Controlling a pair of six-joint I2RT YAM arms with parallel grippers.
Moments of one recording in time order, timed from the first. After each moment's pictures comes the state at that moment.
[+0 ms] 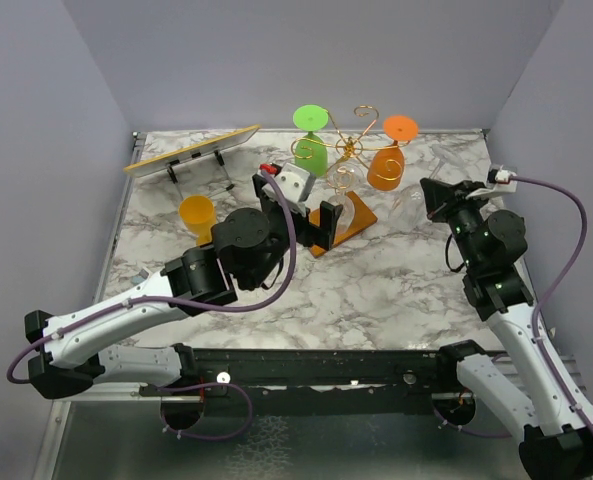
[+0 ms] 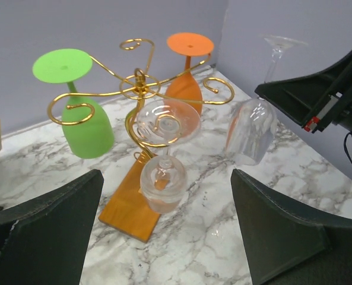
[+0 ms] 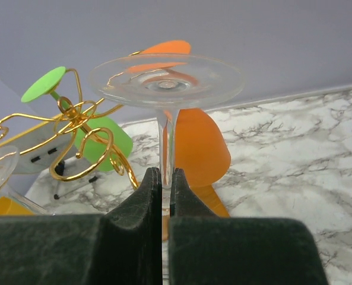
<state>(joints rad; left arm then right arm) -1.20 1.11 1.28 -0.17 -0.58 -0.07 0.22 0.74 0.72 0.13 0.04 0.40</state>
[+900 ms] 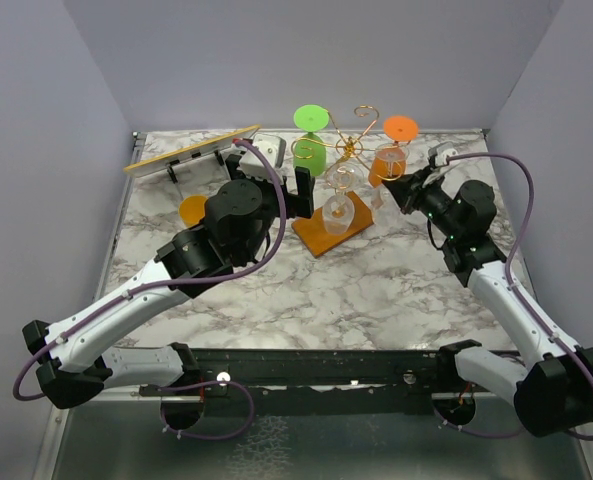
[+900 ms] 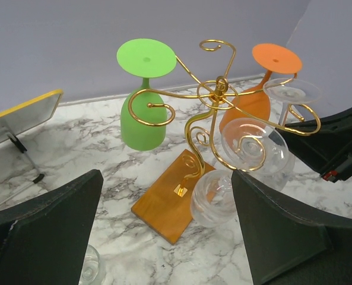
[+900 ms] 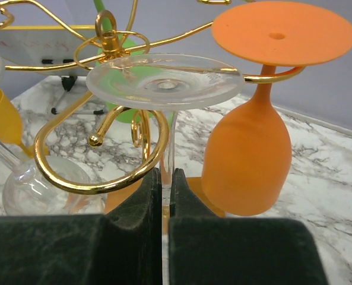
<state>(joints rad) -1.00 1.14 1.33 -0.25 -0.63 -0.18 0.22 1.06 0.78 0.30 -0.36 0.06</state>
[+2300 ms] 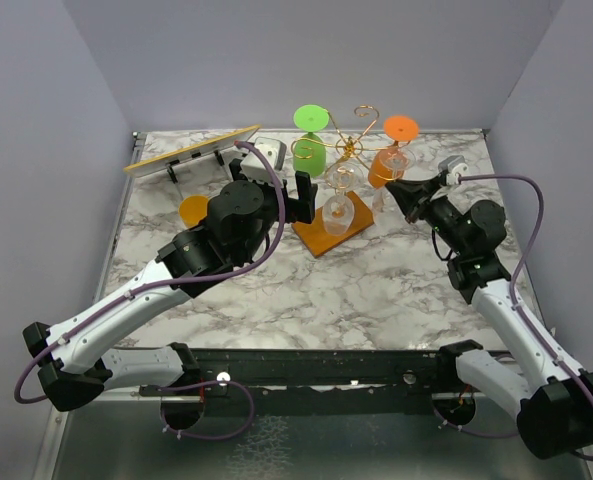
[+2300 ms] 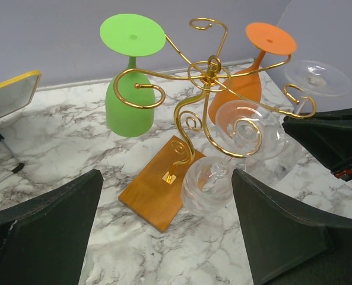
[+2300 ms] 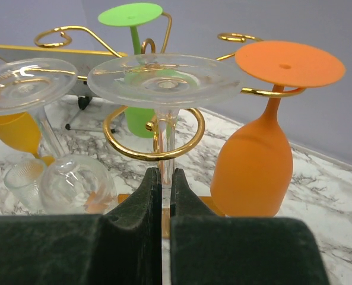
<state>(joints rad) -0.97 1.13 1.30 -0.28 -0.54 -0.25 0.22 0.93 0.67 0.45 -0.40 0.06</state>
